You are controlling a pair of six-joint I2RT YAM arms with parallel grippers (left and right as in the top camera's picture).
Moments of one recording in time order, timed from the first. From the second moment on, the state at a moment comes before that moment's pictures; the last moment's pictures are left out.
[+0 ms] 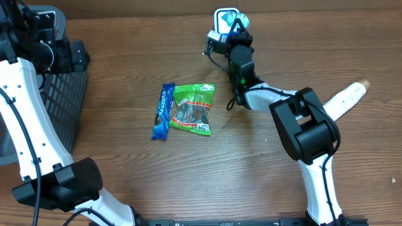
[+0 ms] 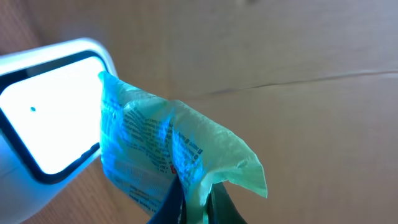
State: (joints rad) left arm 0.38 1.88 2.26 -1.48 0.15 0.22; right arm 0.45 2.35 1.46 0.88 0.49 -1.41
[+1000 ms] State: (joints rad) left arm 0.38 1.88 2.26 -1.48 0.15 0.22; right arm 0.43 2.37 1.67 0.62 0.47 -1.36
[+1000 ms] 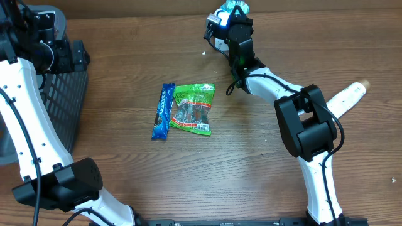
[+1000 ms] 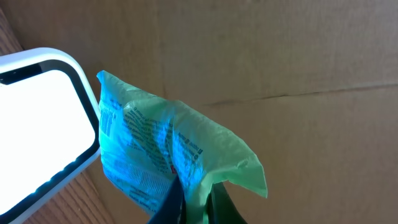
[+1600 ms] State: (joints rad) left arm 0.38 1.88 2.26 -1.48 0.15 0.22; right arm 0.43 2.33 1.67 0.48 0.52 -1.24
